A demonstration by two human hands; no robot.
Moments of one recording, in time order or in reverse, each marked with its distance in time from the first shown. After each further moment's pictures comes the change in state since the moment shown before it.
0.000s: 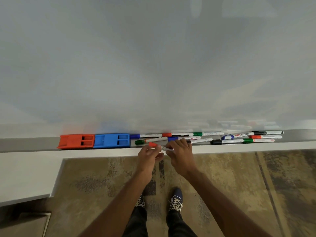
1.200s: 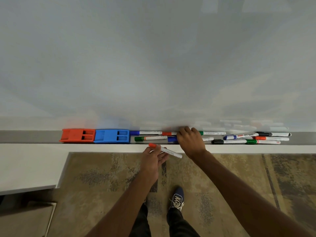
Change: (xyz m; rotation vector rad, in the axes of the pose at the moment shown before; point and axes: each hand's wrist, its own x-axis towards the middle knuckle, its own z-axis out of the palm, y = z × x) left_hand -0.018 -0.007 0.022 -0.239 0.007 -0.149; right_hand 0.043 0.030 -0.037 -0.726 -0.132 -0.242
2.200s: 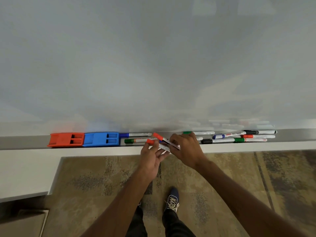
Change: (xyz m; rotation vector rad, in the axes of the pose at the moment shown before) left_hand -0.003 -0.003 0.036 -0.100 -0.146 0.035; right_hand -0.039 0.021 -0.011 0.685 0.085 0.082
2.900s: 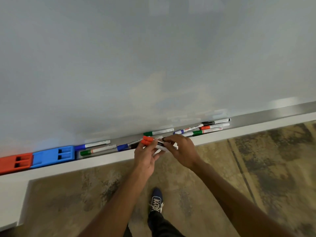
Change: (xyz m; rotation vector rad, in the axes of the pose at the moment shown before) left_hand 0.001 -0.072 0.107 0.085 -0.050 -0.076; right_hand -0.071 0.104 -0.046 0.260 0.143 0.175
